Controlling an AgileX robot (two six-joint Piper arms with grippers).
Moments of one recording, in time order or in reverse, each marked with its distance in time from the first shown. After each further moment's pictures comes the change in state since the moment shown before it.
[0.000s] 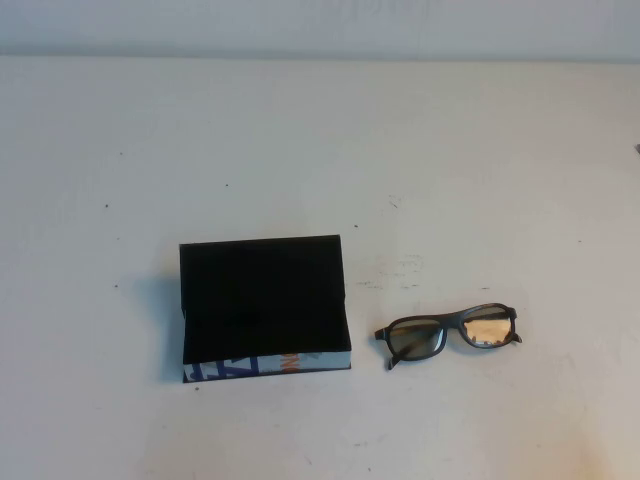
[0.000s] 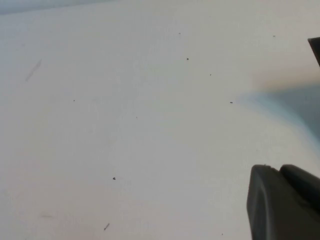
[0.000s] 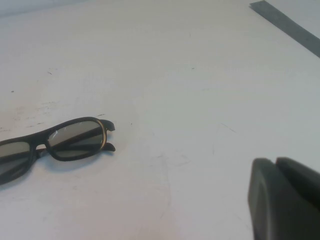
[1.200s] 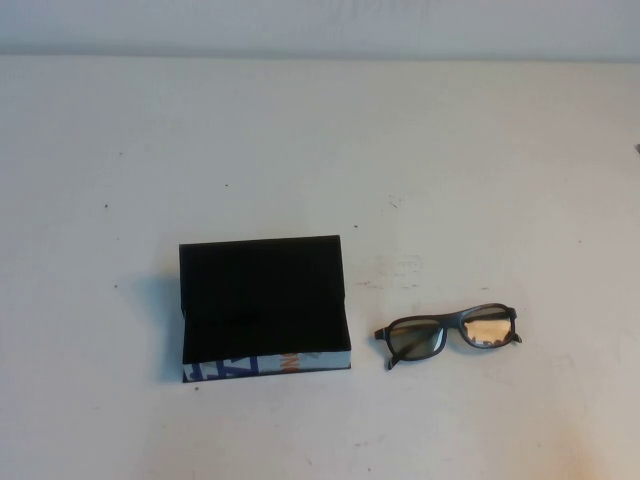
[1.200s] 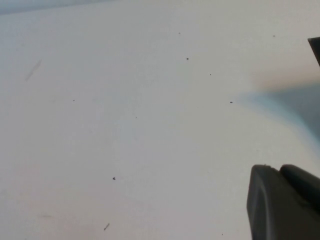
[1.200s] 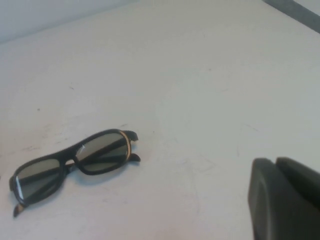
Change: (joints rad) right arm 0.000 0.000 0.000 0.113 -0.008 0.000; left arm 0.000 0.000 0.000 0.000 0.000 0.000
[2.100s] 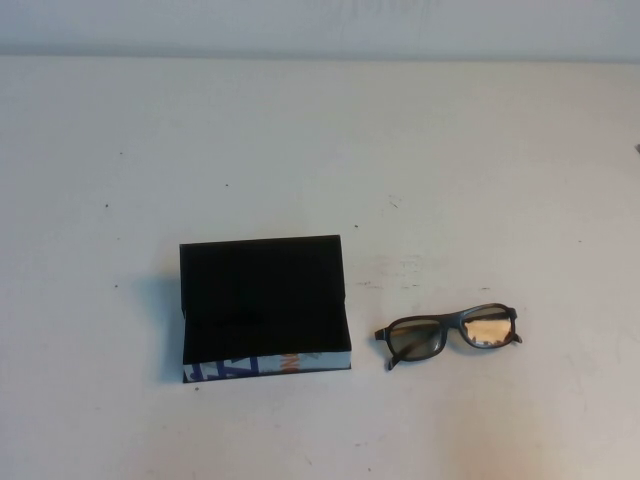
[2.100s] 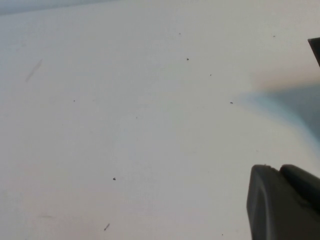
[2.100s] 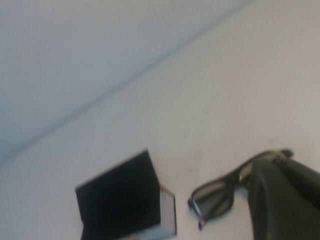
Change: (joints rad) right arm 0.000 0.157 -0.215 0.583 0.057 -0.137; left arm 0.000 -0.002 0.000 0.000 0.000 0.000
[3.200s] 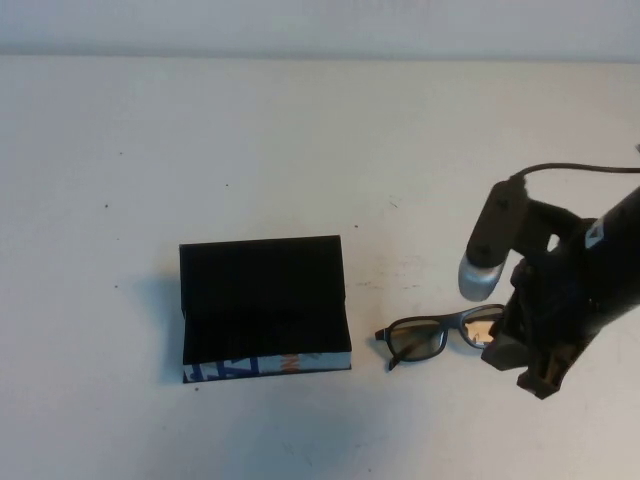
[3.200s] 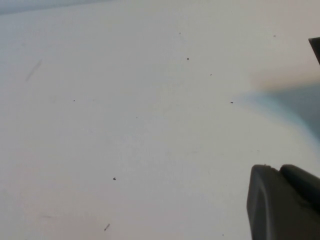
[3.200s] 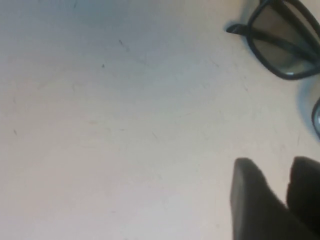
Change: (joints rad) right arm 0.427 1.282 -0.883 -0.511 0.624 -0.751; left arm 0.000 0.000 0.000 0.000 0.000 0.000
